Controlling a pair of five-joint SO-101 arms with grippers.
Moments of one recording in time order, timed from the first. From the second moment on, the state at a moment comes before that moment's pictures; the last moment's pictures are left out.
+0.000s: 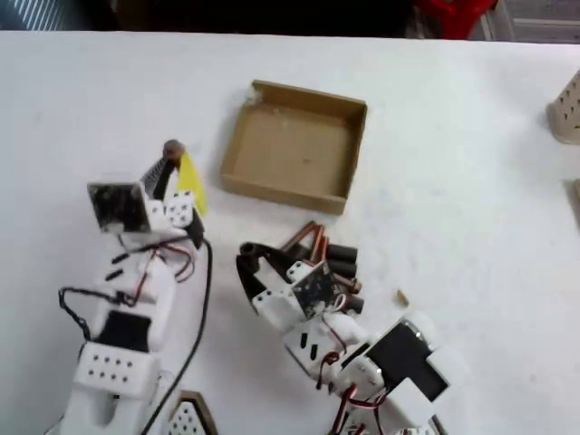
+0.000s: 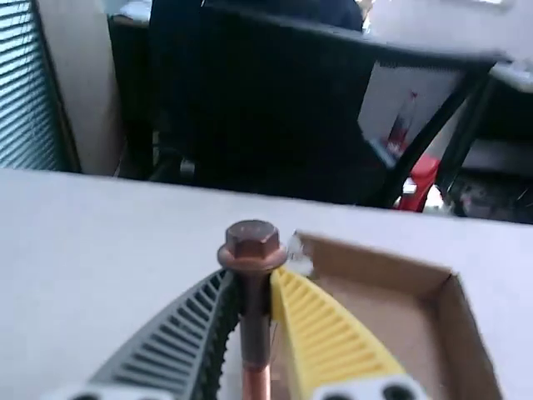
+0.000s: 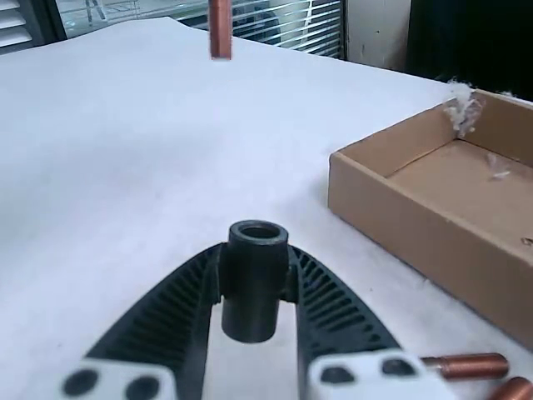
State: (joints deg) left arm 3.7 -70.5 81.4 2.9 13.1; right arm -43.3 1.3 96.0 -77.2 -0.7
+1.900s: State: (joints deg) left arm 20.8 -103.6 97.1 19.0 19.8; right arm -43.3 1.3 96.4 -81.5 -0.7
